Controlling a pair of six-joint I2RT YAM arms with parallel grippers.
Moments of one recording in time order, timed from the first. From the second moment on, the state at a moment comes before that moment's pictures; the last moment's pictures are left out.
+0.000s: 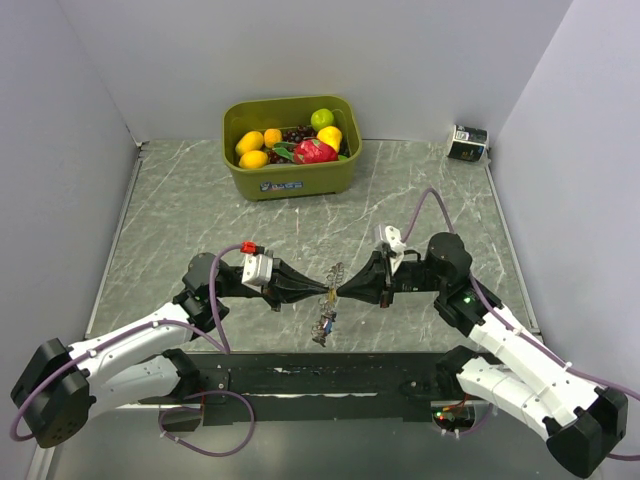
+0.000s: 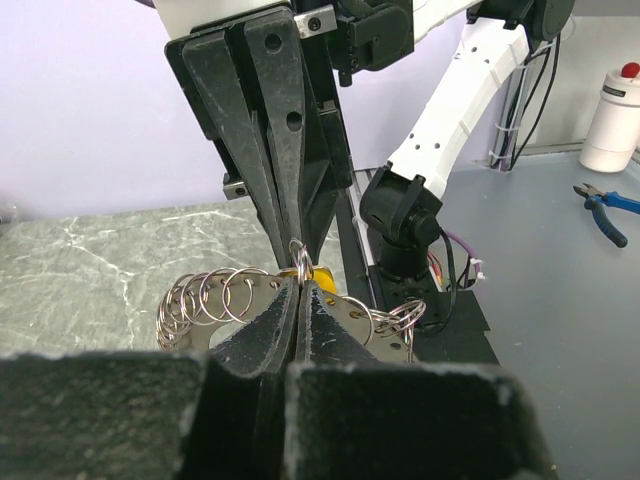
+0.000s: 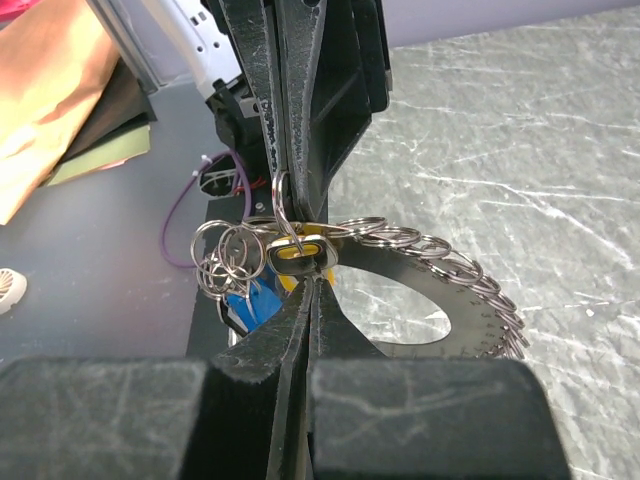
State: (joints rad) left arm -0.79 0.98 0.49 0.82 0.85 -0.15; right arm 0.60 0.78 0.65 0.04 -0.96 0.08
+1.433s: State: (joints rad) left arm -0.79 0.99 0.51 0.80 0.89 -0.15; right arm 0.60 0.77 0.66 0.15 -1.02 0.14
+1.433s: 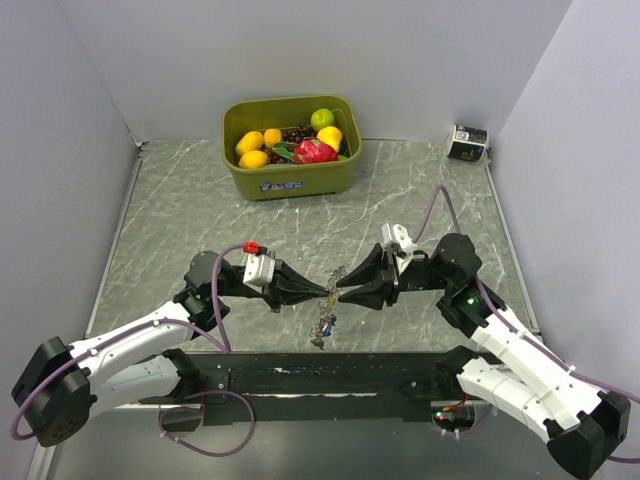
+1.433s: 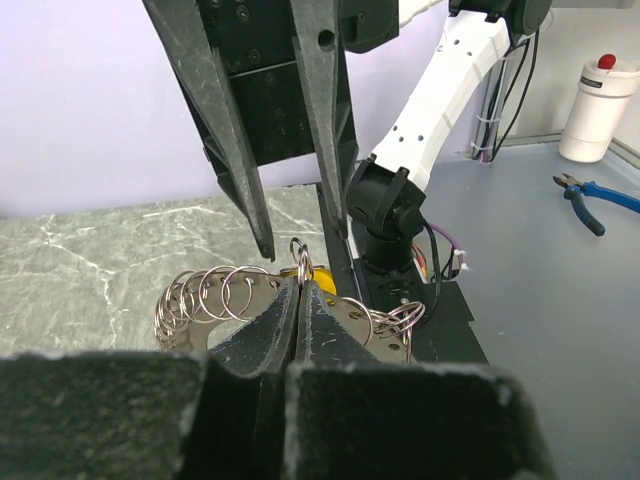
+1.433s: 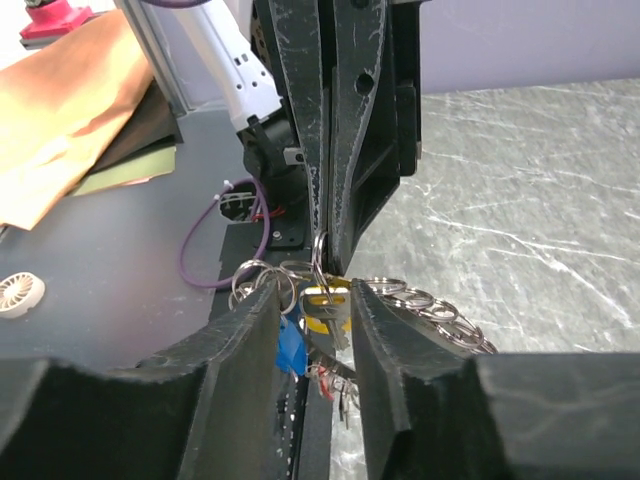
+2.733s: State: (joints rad) left arm -0.79 1.00 0.51 0.78 0.89 -0.14; right arm 0.60 0.79 0.67 0.10 -1.01 0.10
